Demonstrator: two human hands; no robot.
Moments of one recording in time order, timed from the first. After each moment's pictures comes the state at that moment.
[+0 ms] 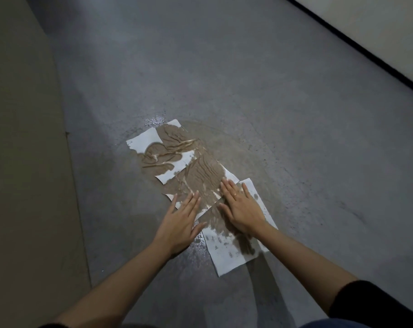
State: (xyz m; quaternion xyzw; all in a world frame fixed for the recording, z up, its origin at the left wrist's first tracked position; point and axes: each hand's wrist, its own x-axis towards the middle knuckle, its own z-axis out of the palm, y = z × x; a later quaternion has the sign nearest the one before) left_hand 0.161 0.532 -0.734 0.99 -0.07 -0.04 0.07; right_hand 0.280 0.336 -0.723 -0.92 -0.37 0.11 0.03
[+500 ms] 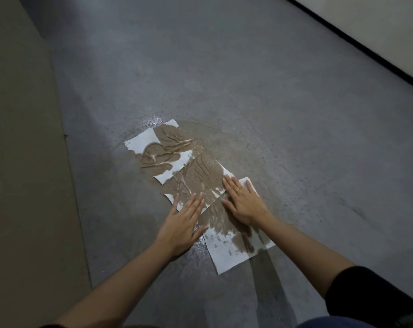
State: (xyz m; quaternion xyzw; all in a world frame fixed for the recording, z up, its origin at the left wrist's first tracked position) left_hand 0.160 0.527 -0.732 0.99 -0.09 -0.06 0.05; right_hand 0.300 0.329 -0.719 -0.92 -0.36 0.13 0.00
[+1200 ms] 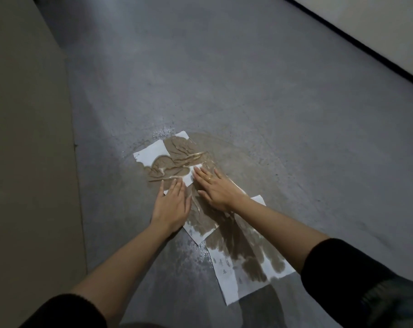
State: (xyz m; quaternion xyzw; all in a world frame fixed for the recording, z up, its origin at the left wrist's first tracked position) left_hand 0.233 0.585 -0.717 0.99 0.08 -0.09 0.04; right_hand 0.354 0.443 -0.708 -0.85 -0.52 0.12 -0.02
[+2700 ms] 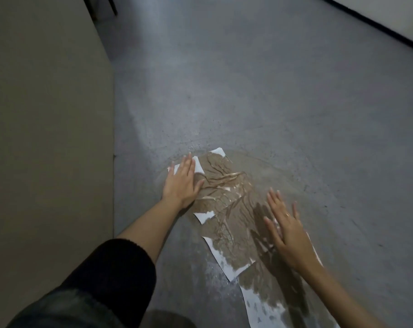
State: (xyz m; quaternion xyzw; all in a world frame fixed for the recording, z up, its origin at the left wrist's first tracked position) left_hand 0.302 0.688 -0.712 0.98 0.16 -0.09 0.01; right_hand 0.331 0.382 -0.702 -0.90 -0.33 0.05 0.27
